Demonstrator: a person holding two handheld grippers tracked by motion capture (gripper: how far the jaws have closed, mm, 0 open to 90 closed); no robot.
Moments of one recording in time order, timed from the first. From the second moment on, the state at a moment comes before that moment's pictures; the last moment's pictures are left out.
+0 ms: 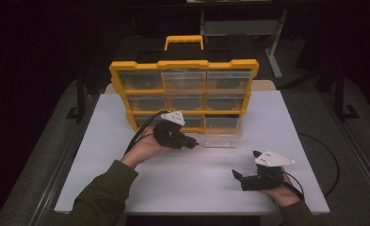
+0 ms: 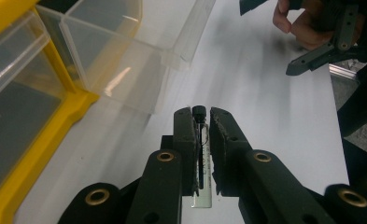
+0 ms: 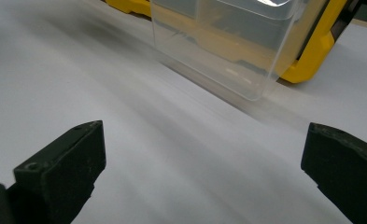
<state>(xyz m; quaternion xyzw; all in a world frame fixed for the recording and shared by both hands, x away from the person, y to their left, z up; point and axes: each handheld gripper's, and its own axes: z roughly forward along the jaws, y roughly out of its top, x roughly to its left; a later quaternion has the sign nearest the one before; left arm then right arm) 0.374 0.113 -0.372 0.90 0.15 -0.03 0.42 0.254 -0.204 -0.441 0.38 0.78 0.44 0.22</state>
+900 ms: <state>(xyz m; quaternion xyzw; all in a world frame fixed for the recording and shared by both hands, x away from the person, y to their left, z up) 0.392 0.090 -0.341 0.89 0.13 -0.01 0.44 0.255 -0.202 -0.442 0.38 0.79 0.44 0.22</state>
